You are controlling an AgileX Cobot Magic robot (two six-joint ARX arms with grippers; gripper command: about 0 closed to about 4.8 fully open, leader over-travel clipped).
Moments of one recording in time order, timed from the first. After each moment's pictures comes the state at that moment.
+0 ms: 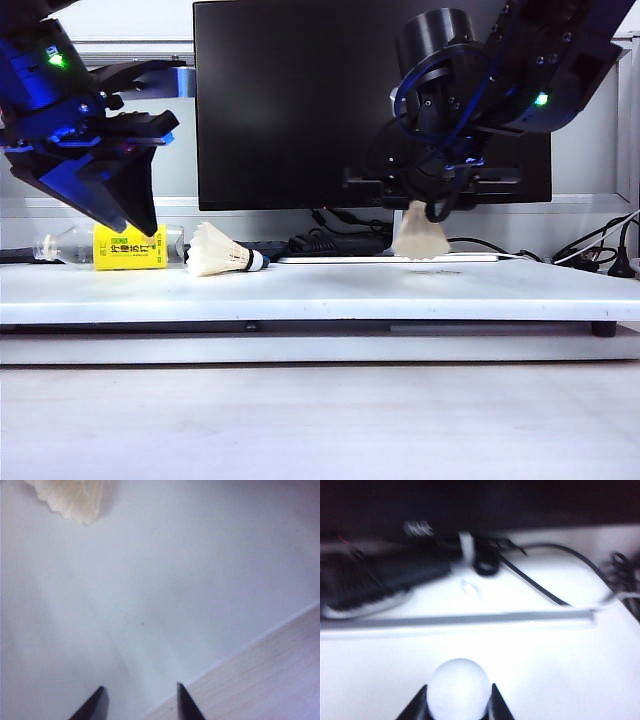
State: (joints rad) left arm -0.51 1.29 0.85 -0.37 -0.09 0.07; right arm 0.54 1.86 1.02 0.64 0.59 0.17
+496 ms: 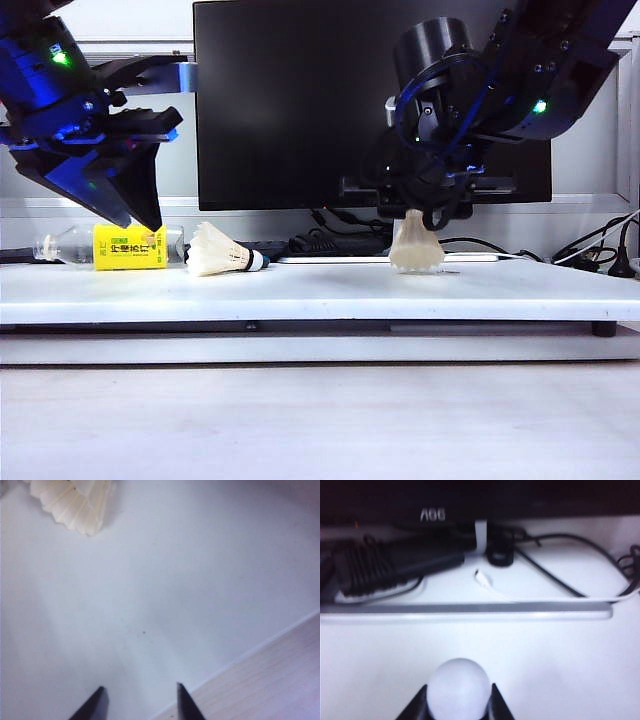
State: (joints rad) left arm -0.51 1.29 0.85 -0.35 -0.09 0.07; right arm 0.54 1.88 1.02 0.62 0.55 0.17
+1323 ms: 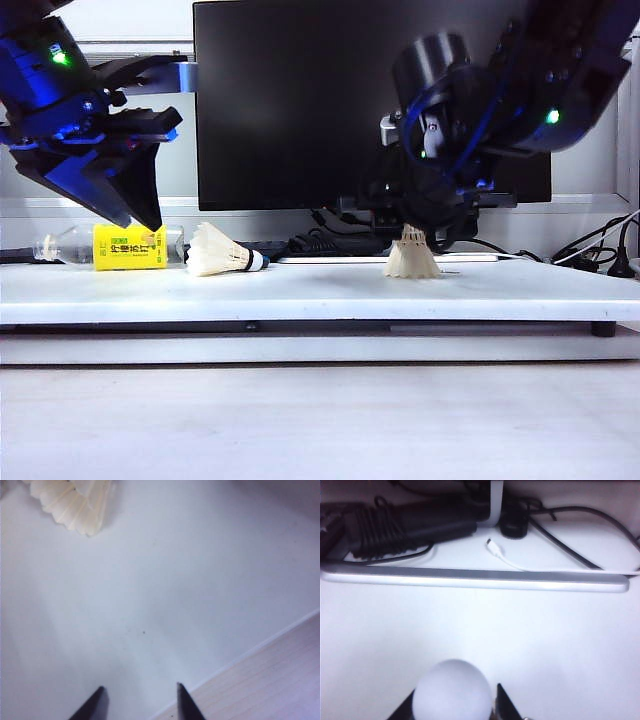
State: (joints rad) left arm -0.51 1.29 0.85 -0.35 -0.09 0.07; right arm 0.56 1.87 0.96 0.61 0.51 0.17
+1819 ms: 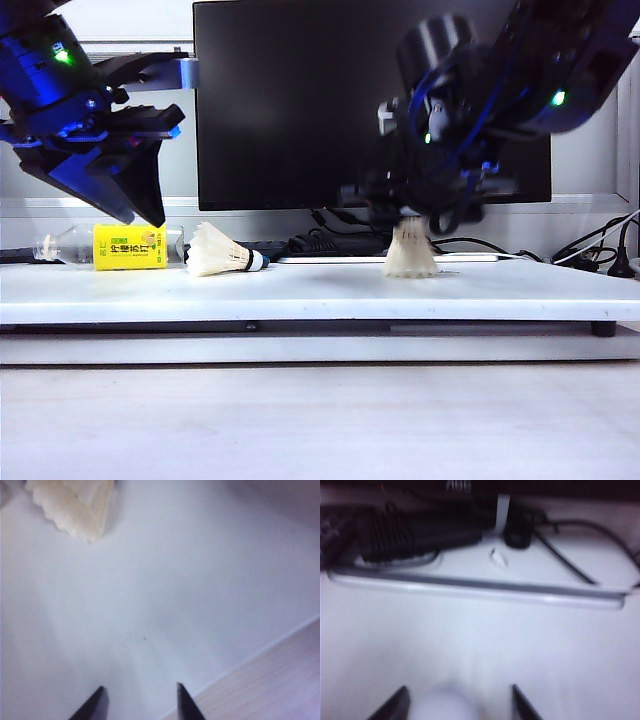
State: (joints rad) left arm -0.51 1.29 0.85 -0.33 -0.09 0.07; right arm 0.56 1.83 0.96 0.58 0.50 0.12
